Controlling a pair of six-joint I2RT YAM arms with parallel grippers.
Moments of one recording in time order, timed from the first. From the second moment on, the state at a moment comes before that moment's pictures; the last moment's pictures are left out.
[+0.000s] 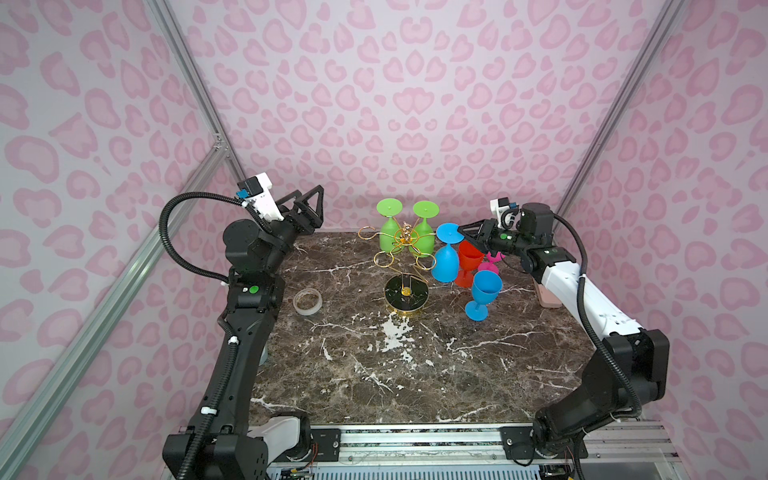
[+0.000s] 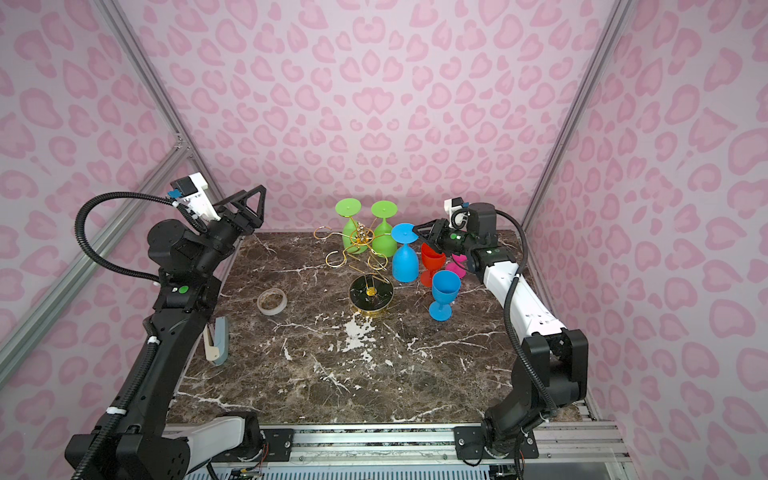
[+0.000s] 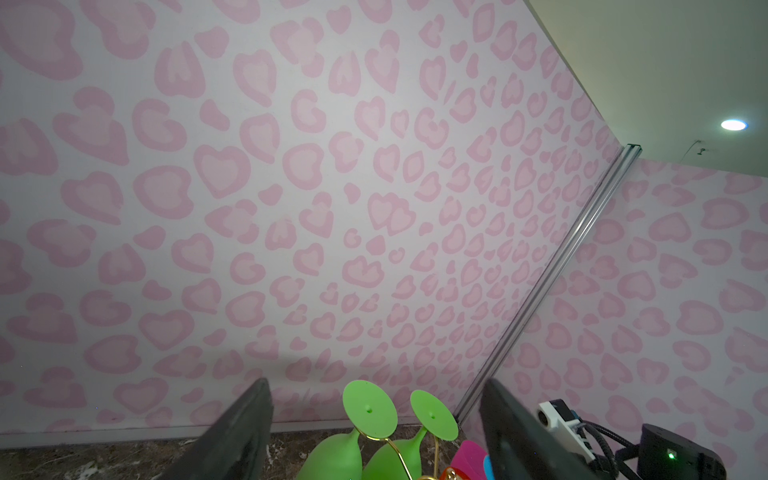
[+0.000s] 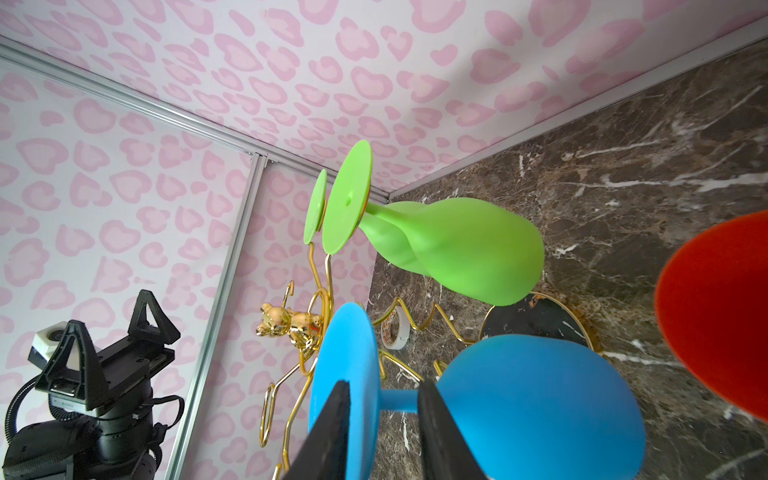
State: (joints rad) left arm -0.01 1.19 1.25 0.20 0.37 -0.57; right arm 0.16 1.59 1.39 -0.16 -0.75 0.87
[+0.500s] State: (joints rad) left arm -0.01 1.19 1.25 0.20 0.38 -0.57; right arm 0.17 1.58 1.39 -0.12 -0.76 0.89
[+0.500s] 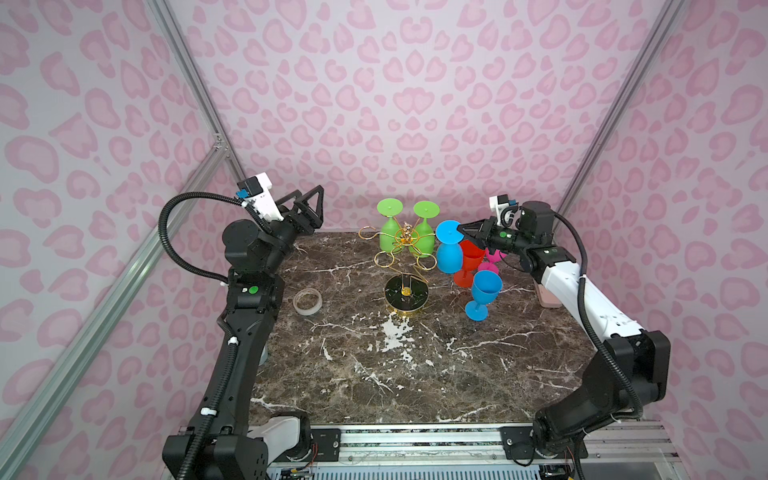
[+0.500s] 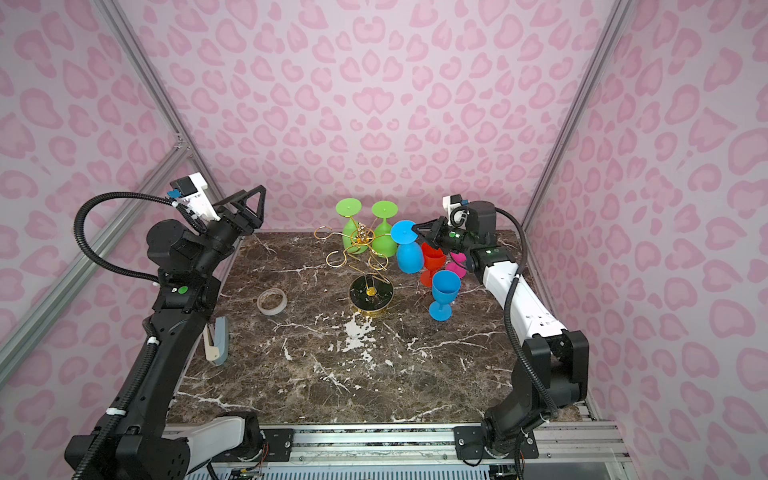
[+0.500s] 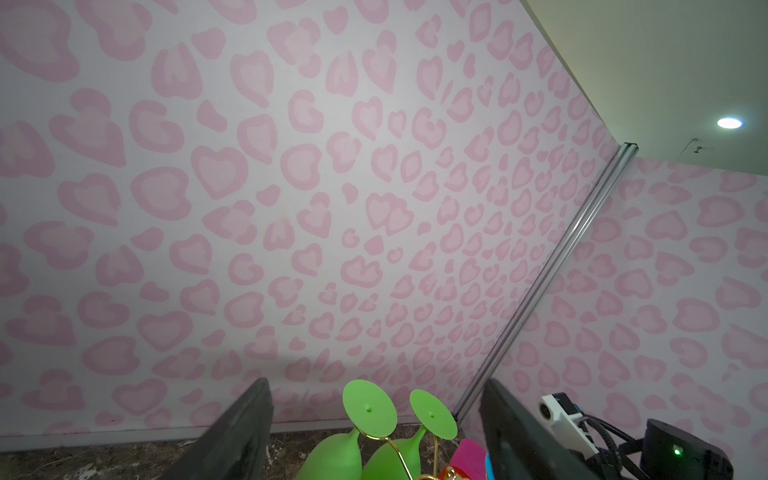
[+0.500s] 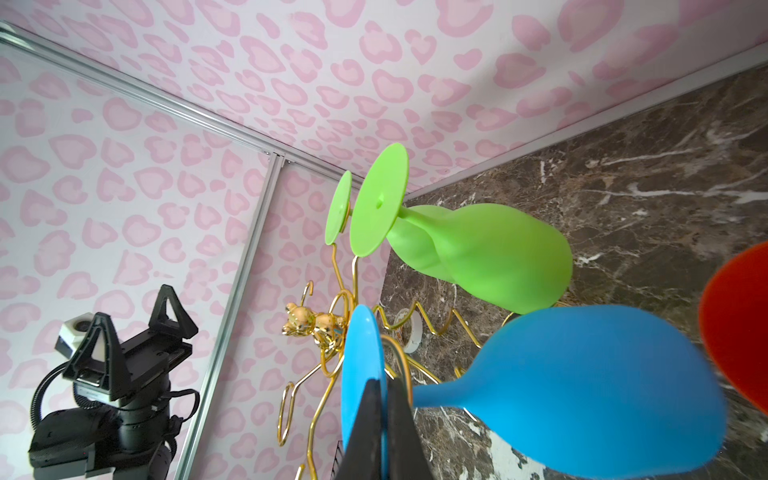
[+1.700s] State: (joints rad) left arm -0.01 1.18 1.25 0.20 0.39 -0.57; right arm 0.17 1.58 1.35 0.10 -0.84 1.13
